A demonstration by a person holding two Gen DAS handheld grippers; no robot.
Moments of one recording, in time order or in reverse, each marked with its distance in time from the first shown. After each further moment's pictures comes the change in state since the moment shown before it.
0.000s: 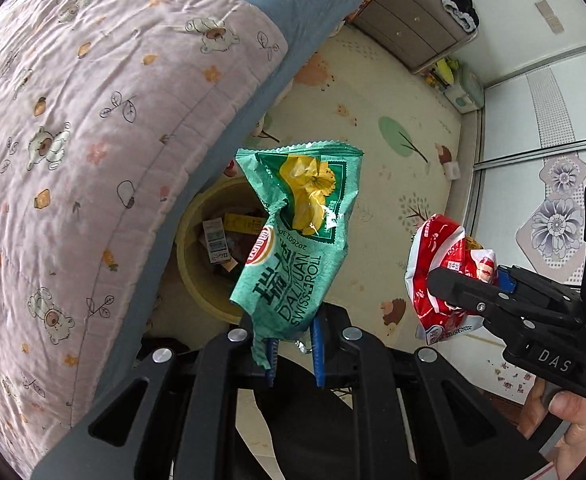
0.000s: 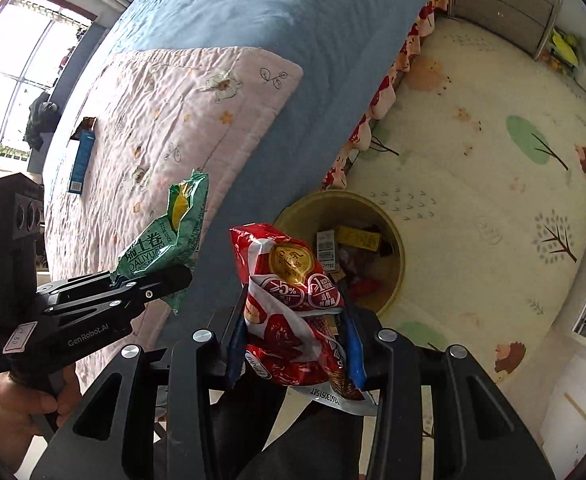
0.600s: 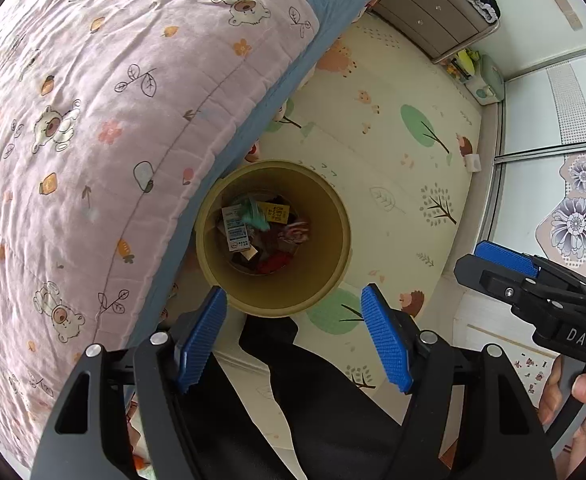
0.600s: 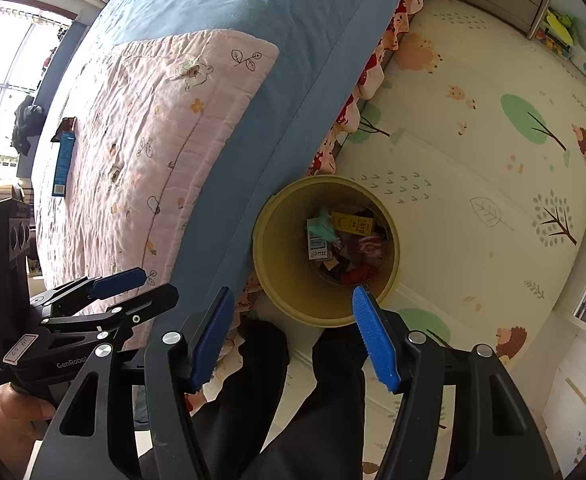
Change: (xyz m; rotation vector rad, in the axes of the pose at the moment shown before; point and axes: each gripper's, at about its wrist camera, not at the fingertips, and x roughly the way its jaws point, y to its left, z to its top) left arm 0.018 0.025 0.000 -0.030 0.035 0.054; right arm 0.018 -0.009 0.011 0.028 0.047 -0.027
